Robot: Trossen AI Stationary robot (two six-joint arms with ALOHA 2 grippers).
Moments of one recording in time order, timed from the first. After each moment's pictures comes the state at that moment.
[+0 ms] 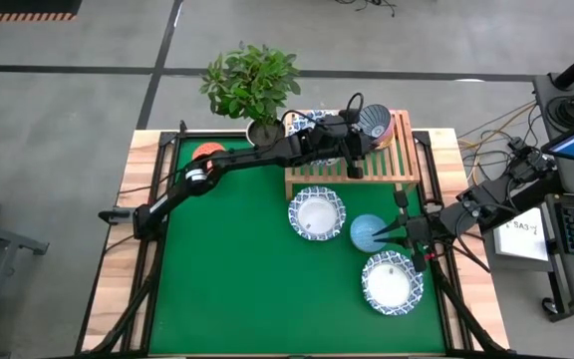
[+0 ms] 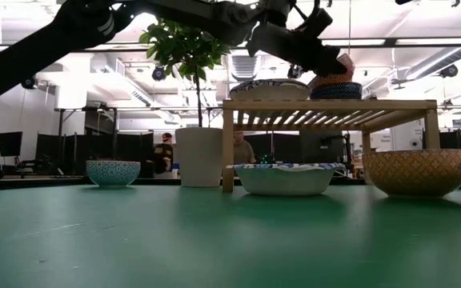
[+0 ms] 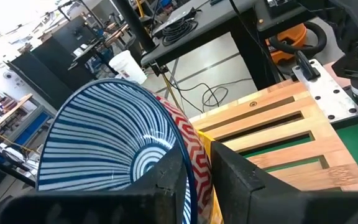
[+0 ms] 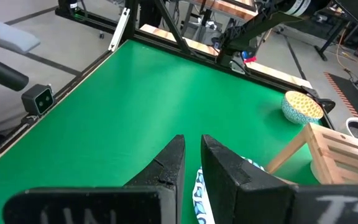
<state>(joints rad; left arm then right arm) 0.25 2.39 2.28 -0.08 -0.04 0.59 0.56 0.71 0.75 -0.41 0.36 -0.10</state>
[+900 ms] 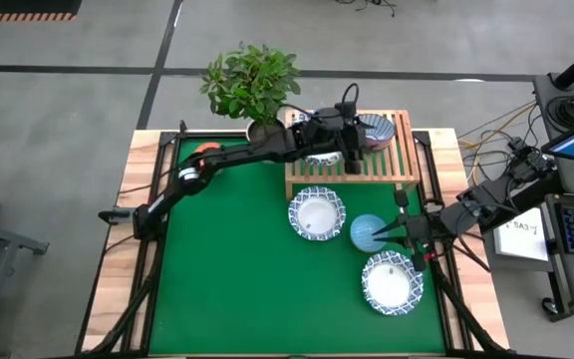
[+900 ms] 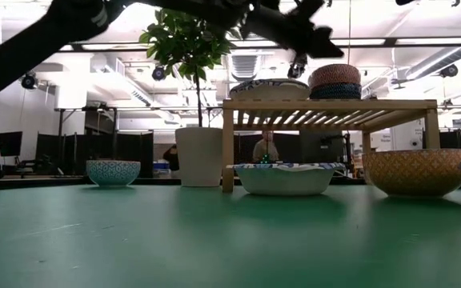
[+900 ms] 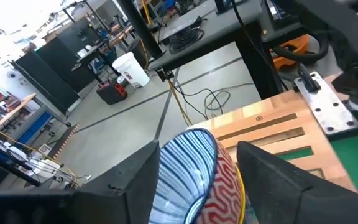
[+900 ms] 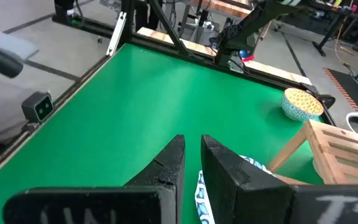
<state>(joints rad) 0.25 2.32 2.29 -0.15 -0.05 0.57 0.56 0.71 0.75 -0.40 0.37 -0.06</state>
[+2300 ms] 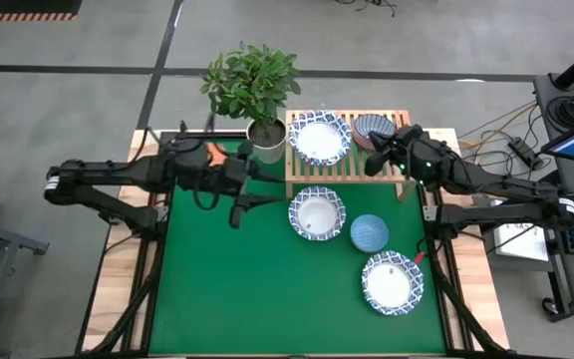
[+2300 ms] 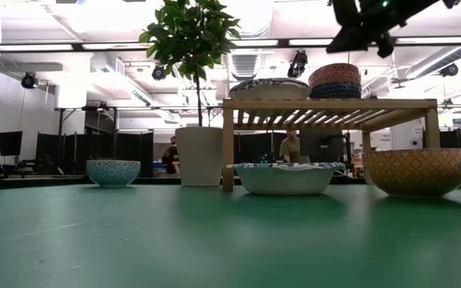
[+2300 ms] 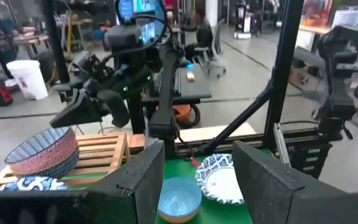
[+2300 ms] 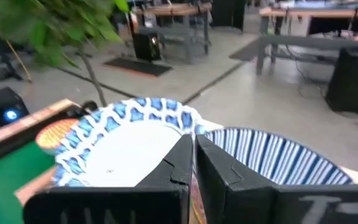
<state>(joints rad) -0.01 1.22 1.25 -0.13 0.09 0.06 -0.30 0.82 0.75 -0.13 0.54 0.22</state>
